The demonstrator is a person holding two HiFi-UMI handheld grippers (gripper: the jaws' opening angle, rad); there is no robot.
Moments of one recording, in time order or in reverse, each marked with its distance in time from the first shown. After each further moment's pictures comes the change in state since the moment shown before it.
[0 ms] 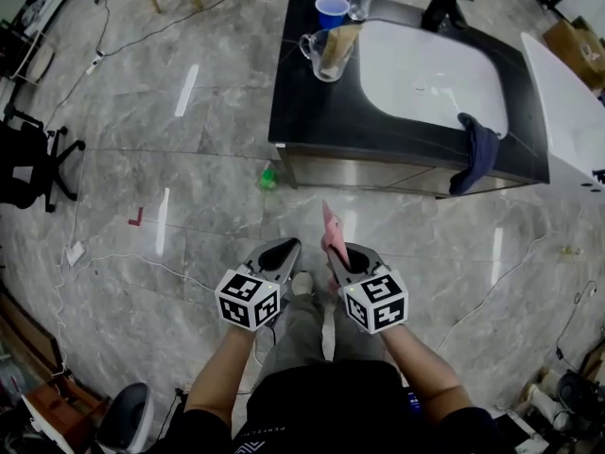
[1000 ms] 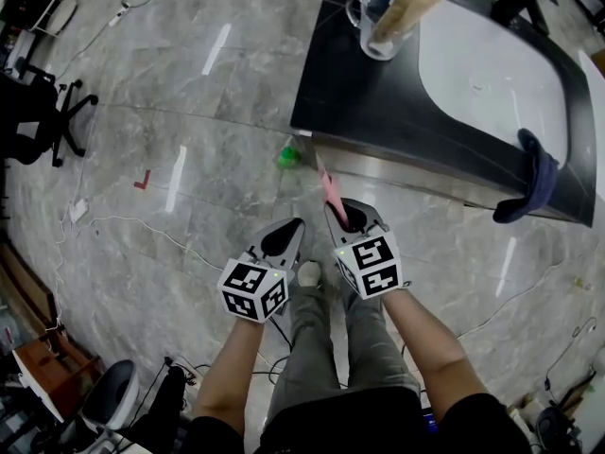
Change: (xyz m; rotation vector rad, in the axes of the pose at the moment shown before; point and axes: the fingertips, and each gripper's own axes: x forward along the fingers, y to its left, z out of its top) left arm 0.040 0.081 -0.019 -0.076 -0.069 0.201; right arm 0.135 -0.041 0.015 -0.234 -0.005 0.089
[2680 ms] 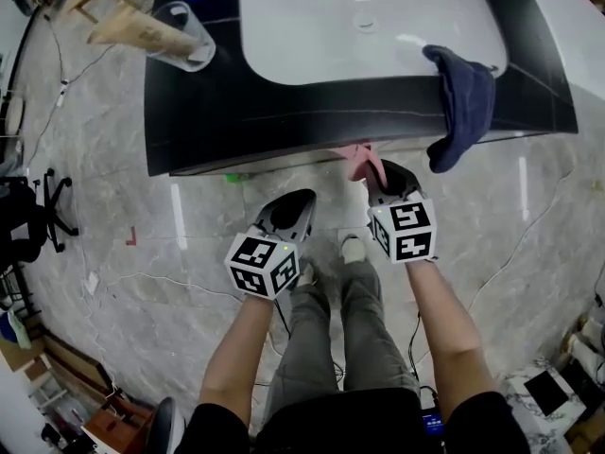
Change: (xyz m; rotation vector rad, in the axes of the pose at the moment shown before) left arm 0.159 -0.146 -0.005 0.176 0.124 -0.246; right arm -0.142 -0.233 -0.079 0.235 -0.093 -0.439
